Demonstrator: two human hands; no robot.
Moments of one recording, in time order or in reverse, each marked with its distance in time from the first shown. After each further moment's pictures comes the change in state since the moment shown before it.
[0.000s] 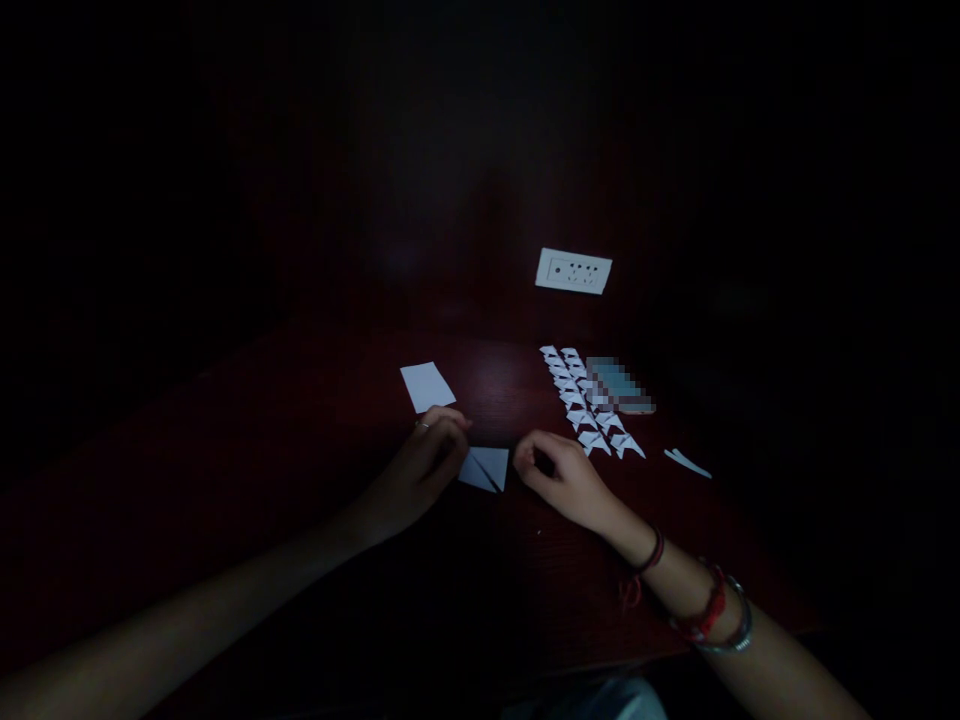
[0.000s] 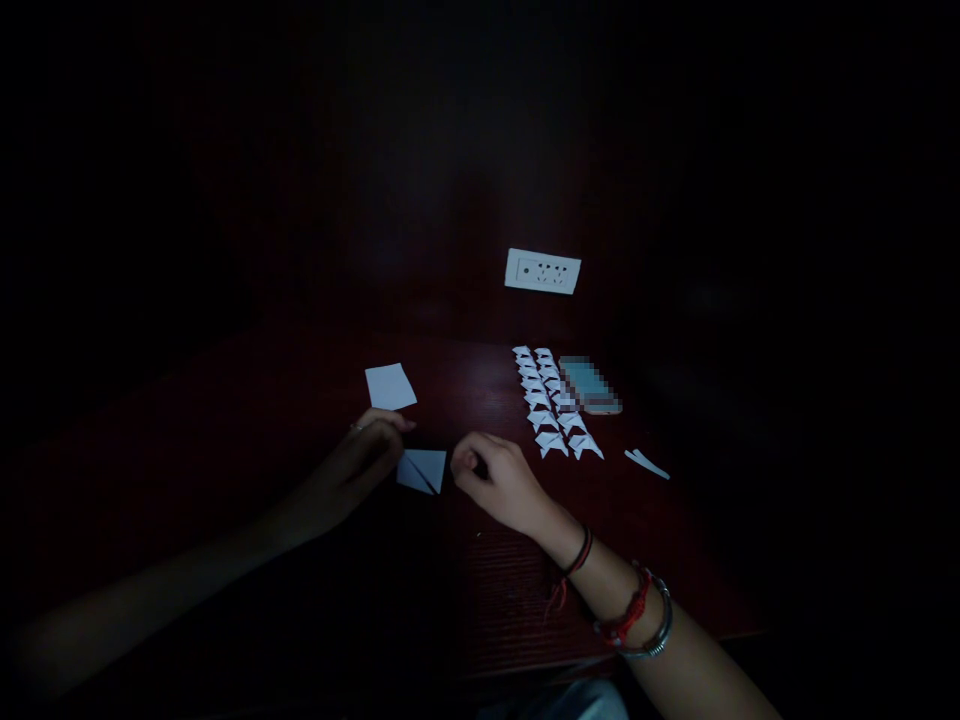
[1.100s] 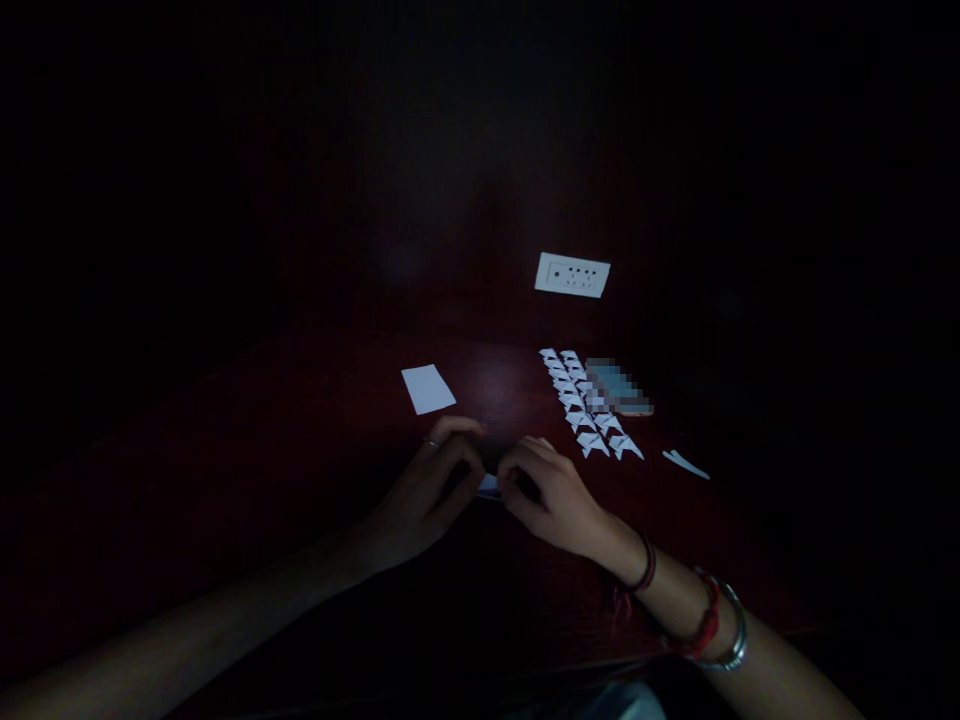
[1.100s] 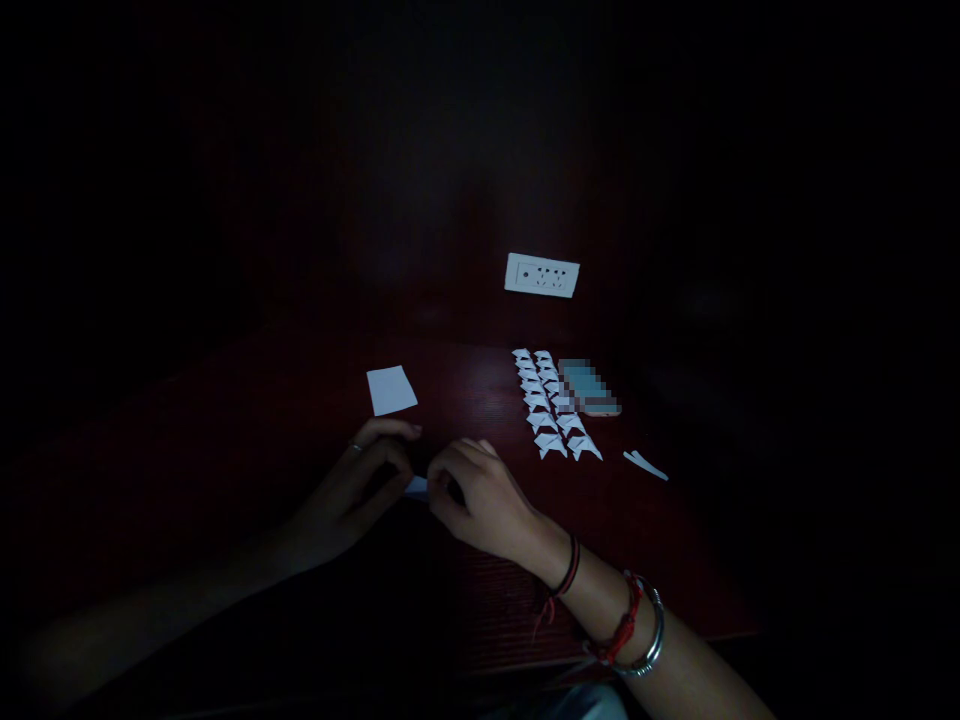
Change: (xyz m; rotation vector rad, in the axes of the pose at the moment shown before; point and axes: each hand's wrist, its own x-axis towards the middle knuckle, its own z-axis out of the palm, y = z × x) left_hand -0.002 0.023 -0.004 0.018 0.001 0.090; right_hand 0.003 -0.028 0.000 -0.146 -0.016 -0.130
